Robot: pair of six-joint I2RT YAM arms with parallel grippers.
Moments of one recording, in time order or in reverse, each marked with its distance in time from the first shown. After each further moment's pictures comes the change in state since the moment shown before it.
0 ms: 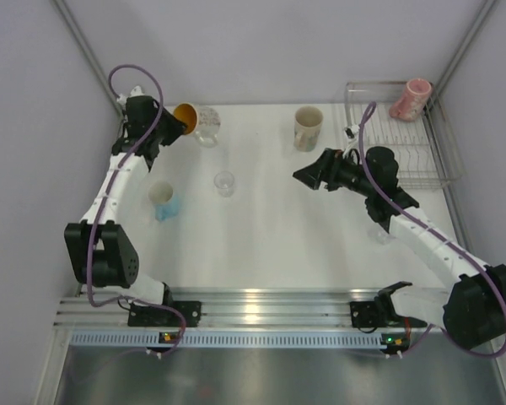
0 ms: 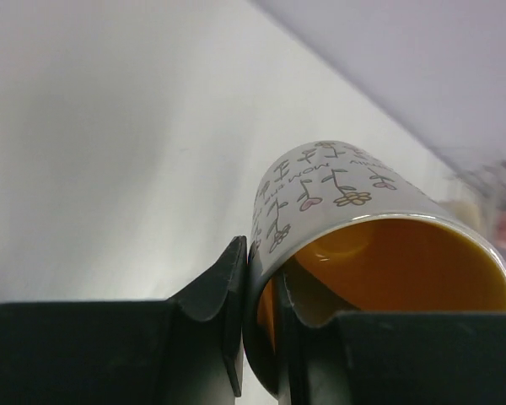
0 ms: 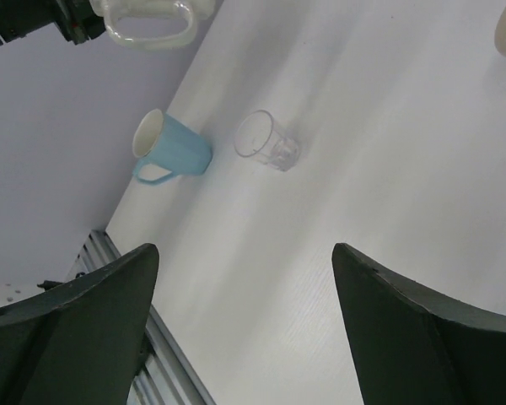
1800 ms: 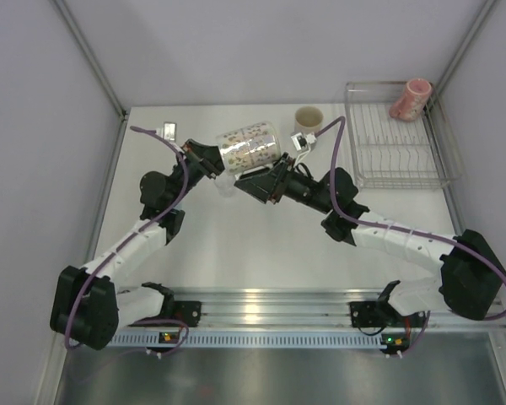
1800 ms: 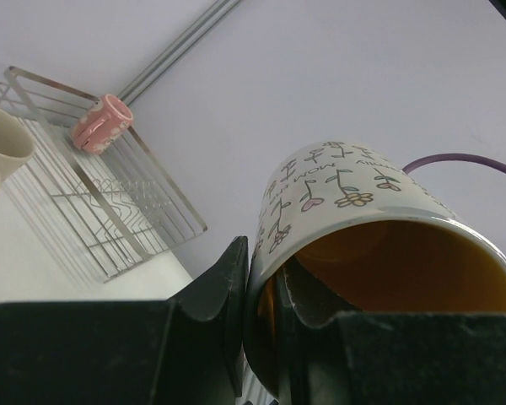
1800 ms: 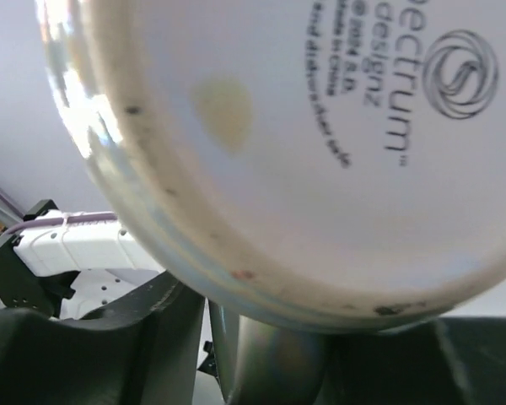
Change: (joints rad) left arm -0.323 -0.441 -0.783 1.386 0.489 -0.479; right arm 0.490 0.168 0.053 0.645 0.147 0.254
